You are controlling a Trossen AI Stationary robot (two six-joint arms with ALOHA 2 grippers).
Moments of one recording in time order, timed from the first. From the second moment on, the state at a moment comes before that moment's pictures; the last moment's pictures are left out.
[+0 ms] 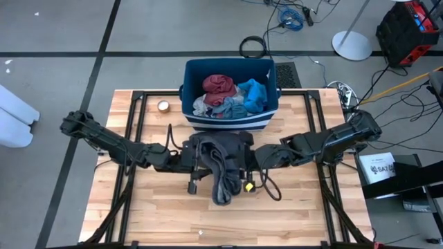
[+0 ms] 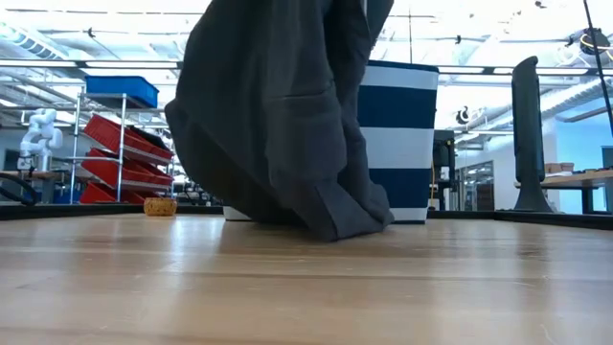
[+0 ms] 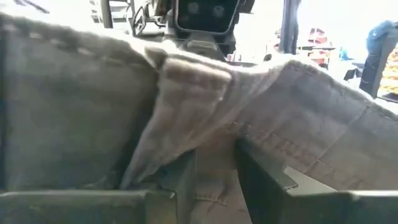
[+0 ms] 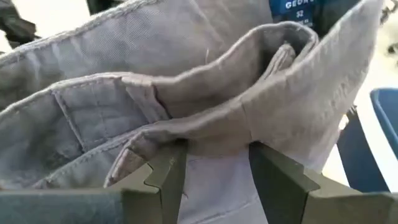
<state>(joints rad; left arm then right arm) -0.36 1.31 0.89 0.51 -0.30 0.07 0.33 1.54 1.52 -0.46 0.31 0.05</state>
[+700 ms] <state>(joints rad) -0.32 1.30 0.97 0.39 -0.40 0.01 0.37 1.61 1.51 -0.28 0.52 -0.30</state>
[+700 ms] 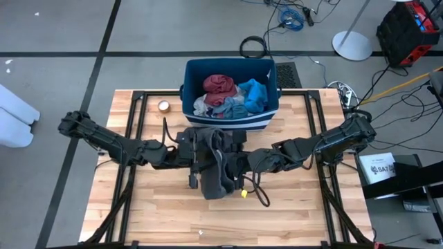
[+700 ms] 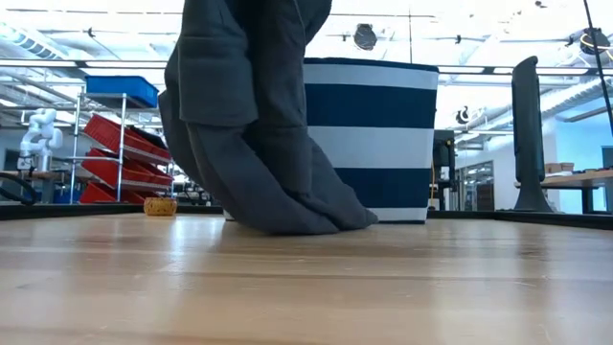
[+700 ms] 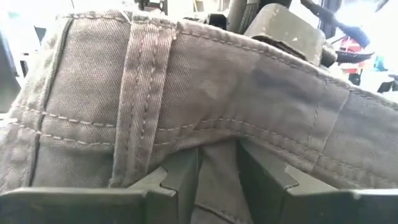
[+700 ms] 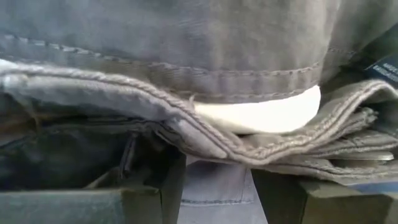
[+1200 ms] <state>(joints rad) -0.32 1.30 0.96 0.31 -0.51 0.00 0.48 1.61 1.52 -0.27 0.69 -0.38</state>
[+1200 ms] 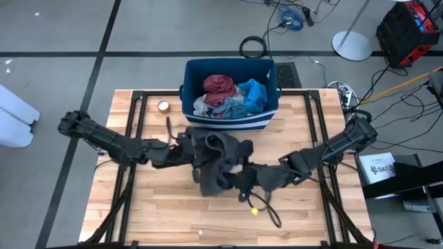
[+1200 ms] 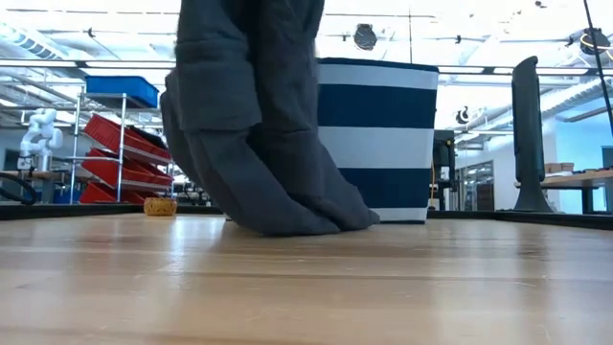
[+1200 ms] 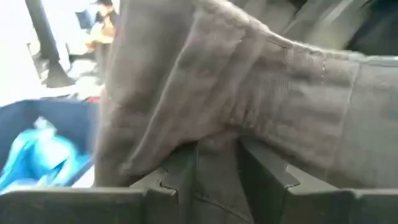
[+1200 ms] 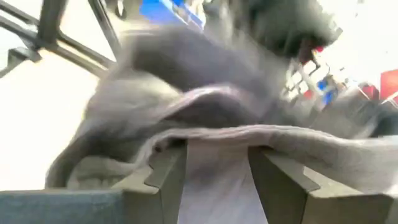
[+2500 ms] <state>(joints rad) -0.27 1.40 0.96 -0.01 -0.08 -0.15 0.49 1.33 0.79 -0.46 0.44 1.00</state>
